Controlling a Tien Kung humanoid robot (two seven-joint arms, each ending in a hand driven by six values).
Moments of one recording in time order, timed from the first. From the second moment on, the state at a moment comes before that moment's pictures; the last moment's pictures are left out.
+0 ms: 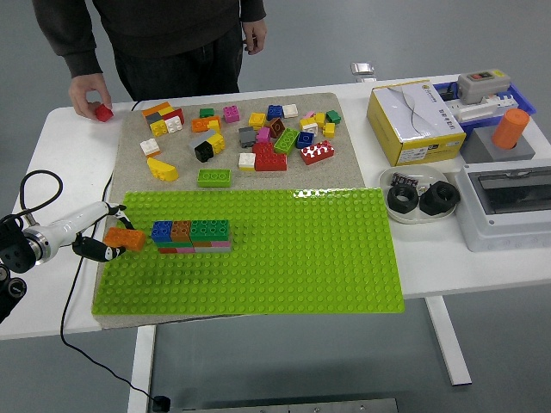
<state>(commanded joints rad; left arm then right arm) -0.43 0.52 -0.95 -1.11 1.76 -0.23 0.03 0.08 -0.09 1.40 0.18 -1.09 0.29 -0.32</state>
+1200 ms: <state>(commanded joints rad) -0.43 0.57 -1.04 -1.17 1.73 -0.27 0.09 0.07 -0.10 1.40 0.18 -1.10 0.29 -0.32</state>
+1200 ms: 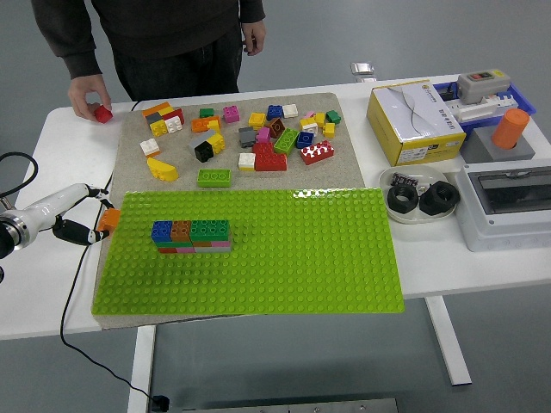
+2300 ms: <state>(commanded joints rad) -0.46 0.59 -1.03 -1.63 1.79 -0.38 0.32 0.05 -0.10 1.42 0.18 -1.09 0.27 -0.31</state>
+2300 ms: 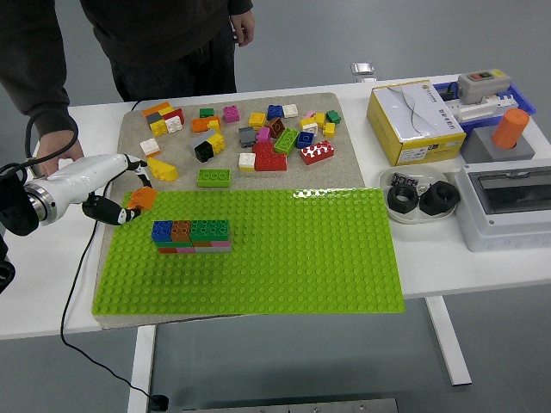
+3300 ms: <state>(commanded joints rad) -0.38 0.34 -1.08 -1.68 1.87 -0.47 0.58 0.03 -0.10 1.44 0.18 -1.12 0.29 -0.31</state>
